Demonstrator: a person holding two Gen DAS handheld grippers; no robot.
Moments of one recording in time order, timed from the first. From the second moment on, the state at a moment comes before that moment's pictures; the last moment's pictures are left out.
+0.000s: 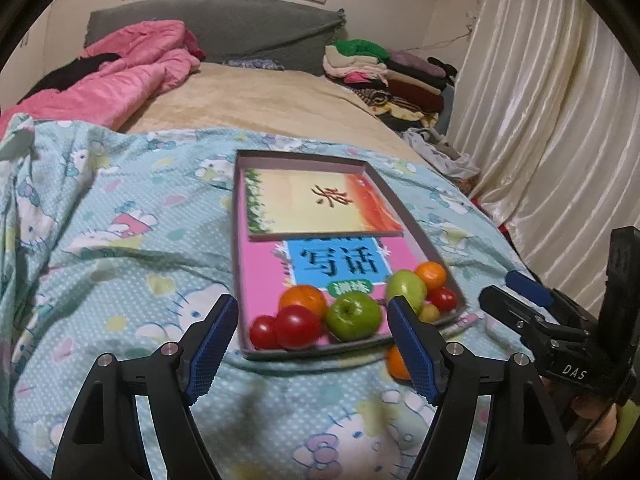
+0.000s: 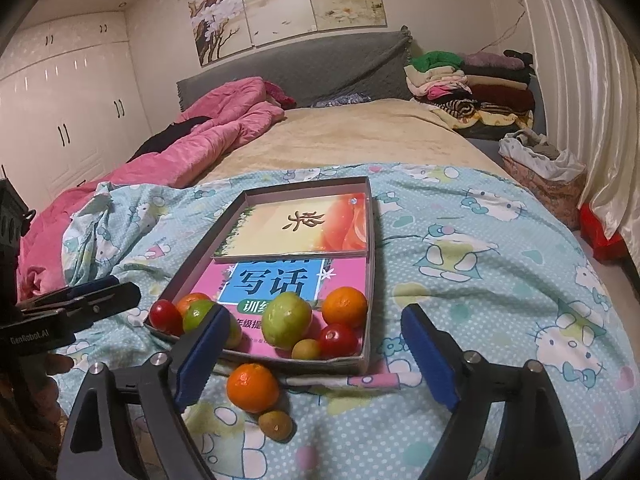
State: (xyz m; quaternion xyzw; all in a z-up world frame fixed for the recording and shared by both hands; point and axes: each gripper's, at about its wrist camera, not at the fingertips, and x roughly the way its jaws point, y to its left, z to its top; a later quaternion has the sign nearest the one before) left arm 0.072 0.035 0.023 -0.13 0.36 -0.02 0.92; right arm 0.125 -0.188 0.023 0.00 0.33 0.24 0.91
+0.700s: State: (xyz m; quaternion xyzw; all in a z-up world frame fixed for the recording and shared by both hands) left arm 0.068 0.007 0.020 -0.12 0.38 -0.06 0.92; right arm 0.098 -0.173 0.011 -0.04 0.38 0.24 0.89
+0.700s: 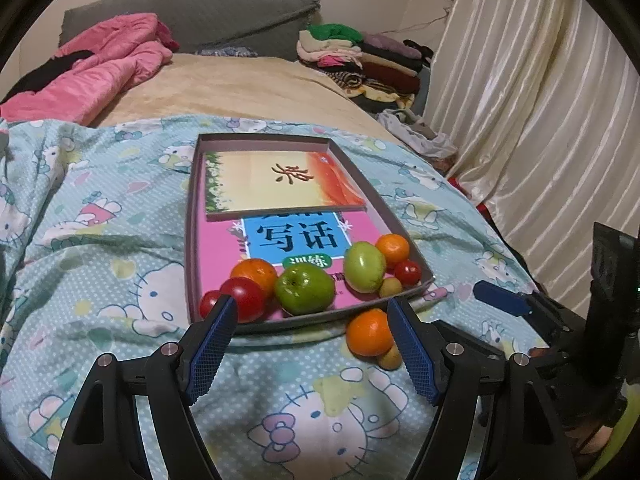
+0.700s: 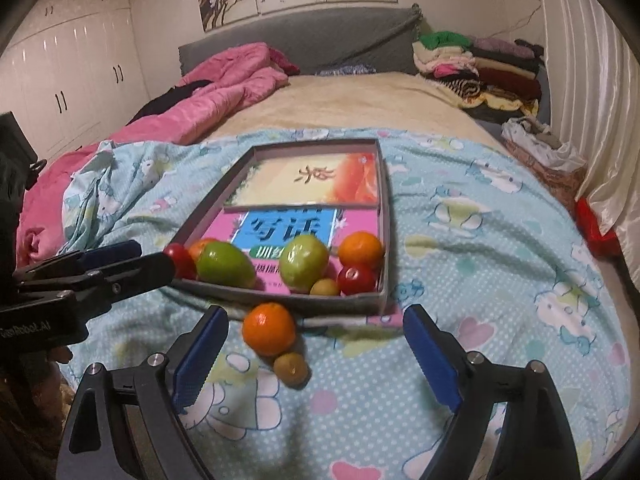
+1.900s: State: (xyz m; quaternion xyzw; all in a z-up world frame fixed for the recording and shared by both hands) left arm 0.092 -0.028 -0.021 -0.10 0.46 -0.14 0.87; right arm 0.106 -0.145 -0.047 -0.09 0.49 0.24 0.83
